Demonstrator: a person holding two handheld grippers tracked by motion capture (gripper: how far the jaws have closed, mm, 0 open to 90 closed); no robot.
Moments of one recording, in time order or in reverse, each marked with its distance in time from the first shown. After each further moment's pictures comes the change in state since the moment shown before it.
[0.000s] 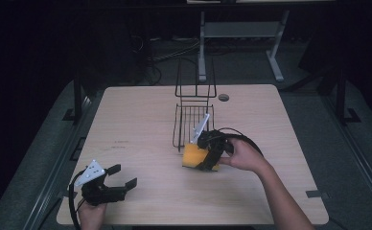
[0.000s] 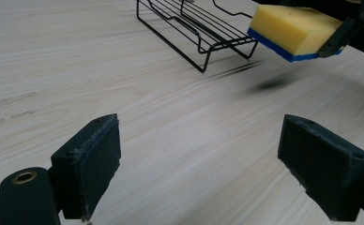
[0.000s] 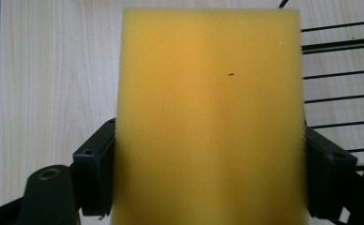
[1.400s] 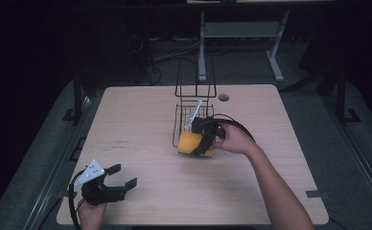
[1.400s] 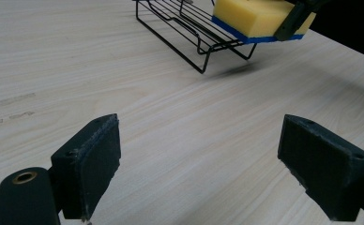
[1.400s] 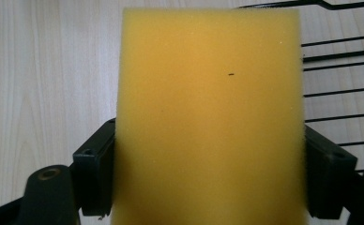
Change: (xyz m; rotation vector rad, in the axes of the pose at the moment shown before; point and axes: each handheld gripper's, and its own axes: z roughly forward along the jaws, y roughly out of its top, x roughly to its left) left arm 0.001 0.000 0.000 -0.004 -0.004 -0.003; right arm -0.046 0.022 0.008 0.021 0.012 0.021
